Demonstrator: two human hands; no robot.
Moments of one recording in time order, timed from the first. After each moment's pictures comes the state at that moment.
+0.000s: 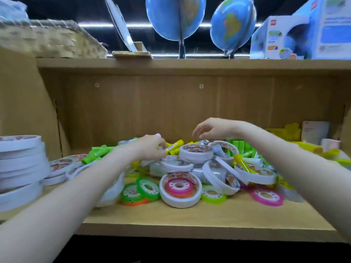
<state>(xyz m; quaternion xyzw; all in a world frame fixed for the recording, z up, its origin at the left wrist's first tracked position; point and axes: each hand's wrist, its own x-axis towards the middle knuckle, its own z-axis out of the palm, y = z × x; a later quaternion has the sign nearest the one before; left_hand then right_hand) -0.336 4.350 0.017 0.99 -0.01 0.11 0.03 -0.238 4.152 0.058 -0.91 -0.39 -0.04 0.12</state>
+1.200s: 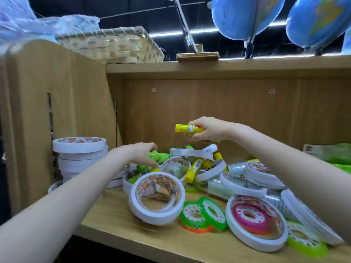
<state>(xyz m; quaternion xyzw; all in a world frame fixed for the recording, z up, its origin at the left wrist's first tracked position) -0.357 4.510 0.012 0.98 0.16 0.04 0.07 -0.241 4.323 0.072 -0.83 -0.54 -0.09 0.13</state>
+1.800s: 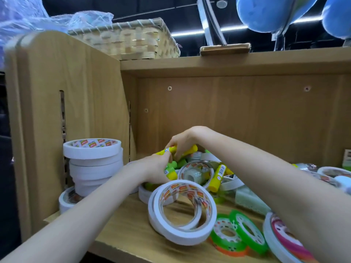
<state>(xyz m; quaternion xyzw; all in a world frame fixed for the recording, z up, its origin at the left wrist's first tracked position) -0.358 4.523 -0.011 0.99 0.14 0.04 0.03 -0.229 4.467 0.051 -0.83 -0.53 0.10 -0.11</state>
